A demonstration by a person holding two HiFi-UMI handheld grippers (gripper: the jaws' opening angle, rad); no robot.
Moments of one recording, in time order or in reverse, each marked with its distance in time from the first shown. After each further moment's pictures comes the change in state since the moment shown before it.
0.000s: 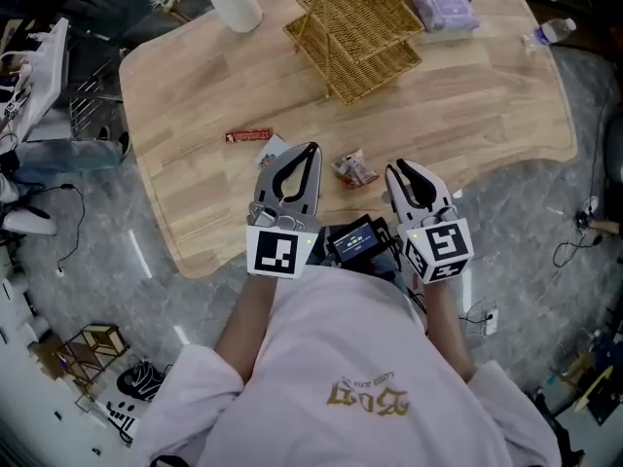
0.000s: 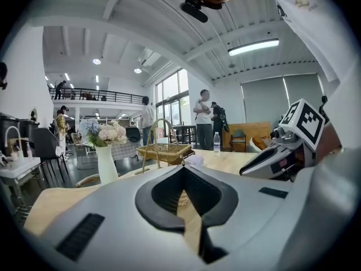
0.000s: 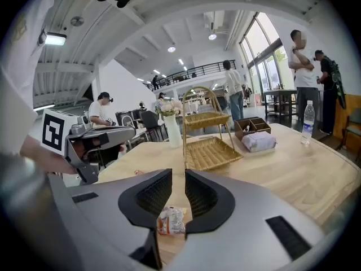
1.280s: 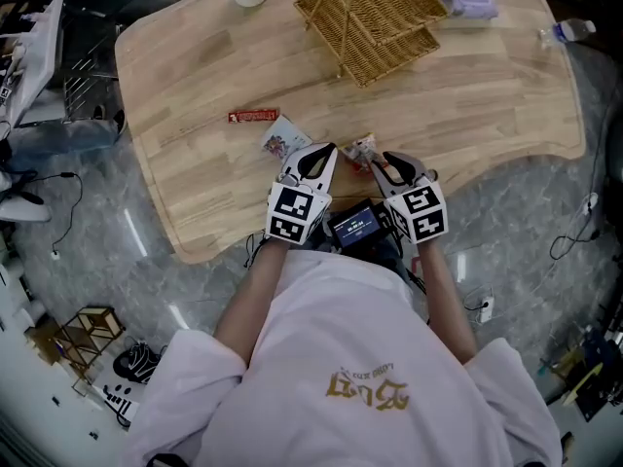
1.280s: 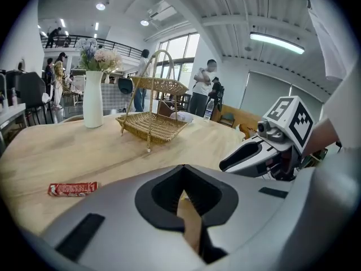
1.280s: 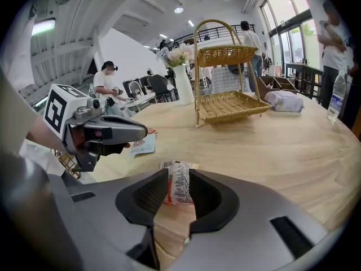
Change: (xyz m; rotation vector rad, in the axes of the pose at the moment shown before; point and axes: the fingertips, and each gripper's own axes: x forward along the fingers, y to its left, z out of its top) left arm 0.021 -0.025 -0.162 -0.199 0.303 -0.194; right arm 0.066 0.017 -0.126 -0.040 0.363 0.131
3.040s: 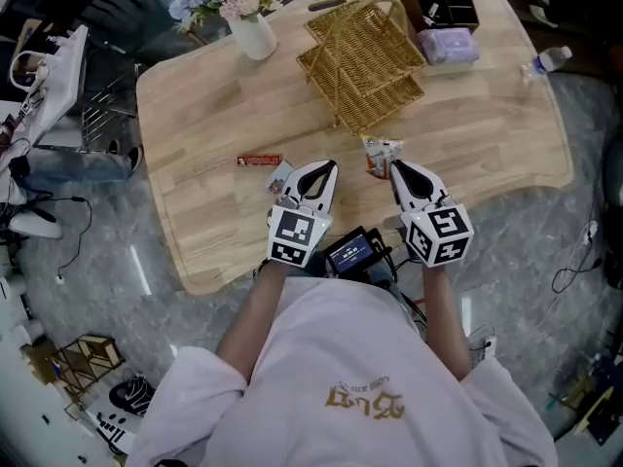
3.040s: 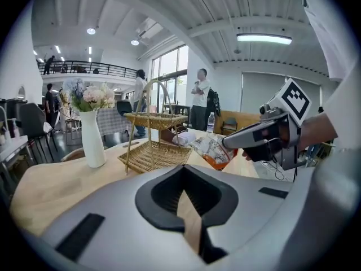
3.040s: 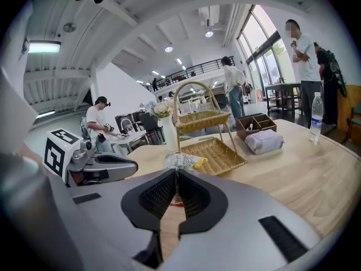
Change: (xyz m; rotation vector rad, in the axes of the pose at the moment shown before) left arm -0.006 0.002 0.092 0.156 -0.123 0.055; right arm -0.076 -0.043 0.120 0.080 -0.361 -0.085
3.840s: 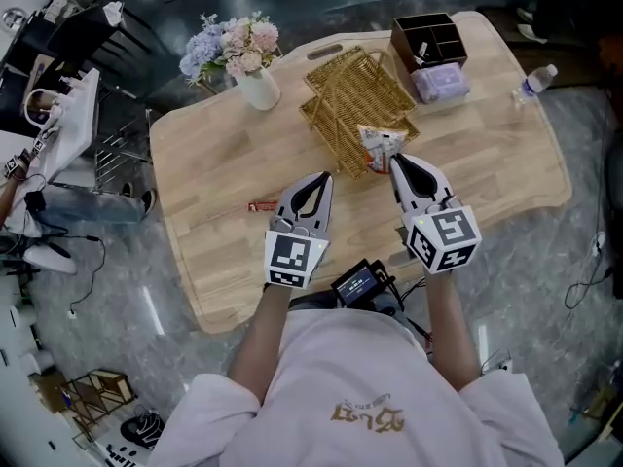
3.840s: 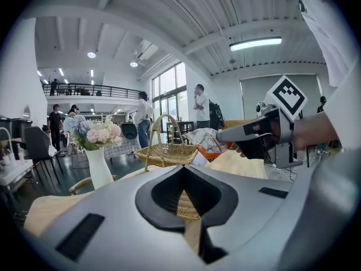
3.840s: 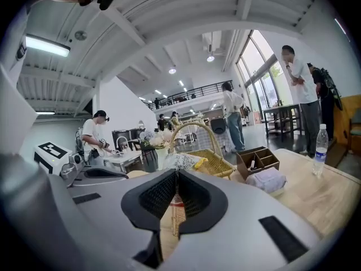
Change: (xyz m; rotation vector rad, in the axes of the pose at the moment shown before) left arm -0.003 0.041 0.089 0.110 -0.166 0.080; right arm 0.010 -0.008 0.119 -0.064 -0.223 -0.041
